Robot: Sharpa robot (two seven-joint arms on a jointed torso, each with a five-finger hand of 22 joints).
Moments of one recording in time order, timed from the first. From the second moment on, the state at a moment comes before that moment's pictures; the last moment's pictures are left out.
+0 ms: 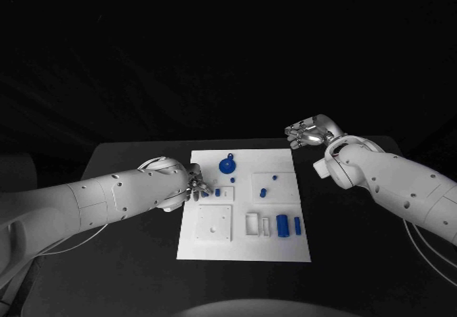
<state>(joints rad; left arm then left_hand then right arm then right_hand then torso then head) 1.20 -0.54 -0.23 1.15 -1.08 -0.07 -0.47 1.06 0.11 0.24 -0.12 0.21 1.21 0.07 0.11 0.72 1.49 -0.05 0.58 0.28 1.42 -0.13 1.25 0.52 0.02 1.32 -0.15 0.35 1.31 1.01 -0.64 0.27 1.09 -0.96 -0.37 0.02 1.14 -0.09 0.43 0.01 0.44 1.06 0.12 0.07 0.07 1.26 0.06 0.14 0.07 1.31 0.04 0.15 0.27 0.08 1.26 0.02 0.15 0.08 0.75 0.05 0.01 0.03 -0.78</state>
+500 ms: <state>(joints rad) 1.20 -0.54 -0.23 1.15 -1.09 -0.08 -0.47 1.07 0.12 0.26 -0.13 0.23 1.21 0.07 0.11 0.74 1.49 -0.05 0.58 0.28 1.42 -0.13 1.25 0.52 0.02 1.32 -0.15 0.35 1.31 1.01 -0.64 0.27 1.09 -0.96 -0.37 0.02 1.14 -0.09 0.43 0.01 0.45 1.06 0.12 0.07 0.07 1.26 0.06 0.14 0.07 1.31 0.04 0.15 0.27 0.08 1.26 0.02 0.15 0.08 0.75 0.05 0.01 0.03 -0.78</state>
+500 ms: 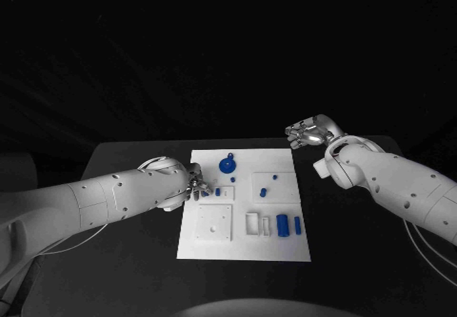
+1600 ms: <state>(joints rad) 1.20 -0.54 -0.23 1.14 -1.18 -0.05 -0.44 1.07 0.12 0.26 -0.13 0.24 1.21 0.07 0.11 0.84 1.49 -0.05 0.58 0.28 1.42 -0.13 1.25 0.53 0.02 1.32 -0.15 0.35 1.31 1.01 -0.65 0.27 1.09 -0.96 -0.37 0.02 1.14 -0.09 0.43 0.01 0.45 1.06 0.12 0.07 0.07 1.26 0.06 0.14 0.07 1.31 0.04 0.15 0.27 0.08 1.26 0.02 0.15 0.08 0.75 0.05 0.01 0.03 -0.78</state>
